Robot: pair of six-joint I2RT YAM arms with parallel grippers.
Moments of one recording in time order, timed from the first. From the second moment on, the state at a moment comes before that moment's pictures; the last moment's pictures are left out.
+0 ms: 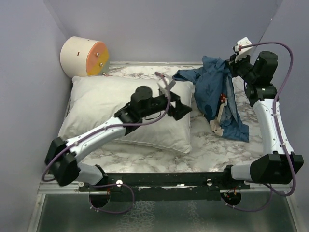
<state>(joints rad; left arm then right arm) -0.83 1.27 1.03 0.21 0.30 -0.31 -0.06 1.34 1.38 -0.19 -0.42 -0.40</state>
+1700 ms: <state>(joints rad) -0.78 1.84 1.78 -0.23 0.26 -0.43 -0.09 1.43 1.67 -0.21 -0.46 -0.17</state>
